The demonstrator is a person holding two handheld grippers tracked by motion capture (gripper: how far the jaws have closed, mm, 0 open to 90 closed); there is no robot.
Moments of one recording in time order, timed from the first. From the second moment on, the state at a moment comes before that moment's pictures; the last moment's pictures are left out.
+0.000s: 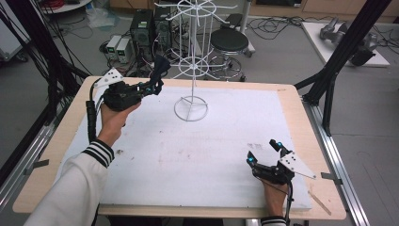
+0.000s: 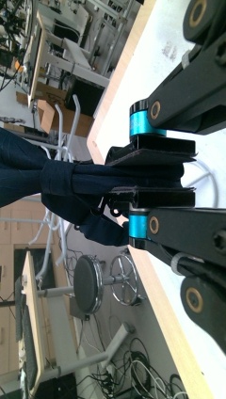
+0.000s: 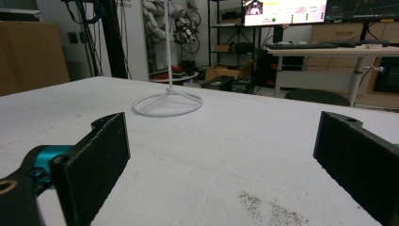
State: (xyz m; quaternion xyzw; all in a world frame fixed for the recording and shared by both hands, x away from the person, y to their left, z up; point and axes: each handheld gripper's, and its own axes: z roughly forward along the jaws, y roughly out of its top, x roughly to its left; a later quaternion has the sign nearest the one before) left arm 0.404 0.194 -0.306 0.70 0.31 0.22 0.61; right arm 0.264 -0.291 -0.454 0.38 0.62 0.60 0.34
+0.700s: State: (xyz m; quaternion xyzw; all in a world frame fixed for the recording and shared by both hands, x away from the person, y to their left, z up) left arm 0.412 0.161 -0.297 0.70 0.30 0.22 0.60; right arm 0.264 -0.291 -0.454 0.39 0.61 0.60 0.33
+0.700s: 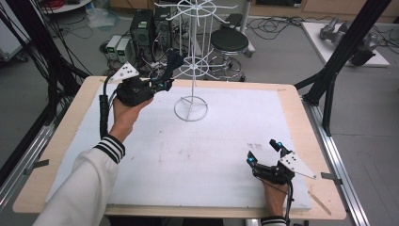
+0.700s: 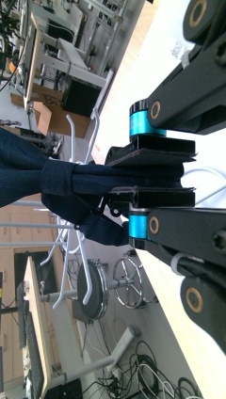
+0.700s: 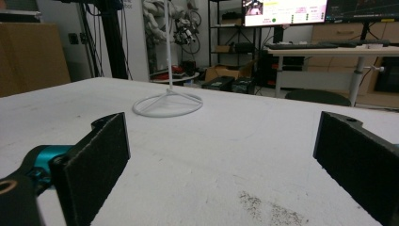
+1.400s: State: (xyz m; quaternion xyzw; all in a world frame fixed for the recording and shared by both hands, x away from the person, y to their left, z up) left arm 0.415 0.136 -0.312 0.73 0.30 0.22 0.57; right arm 0.265 -0.291 -0.454 0.38 0.61 0.60 0.34
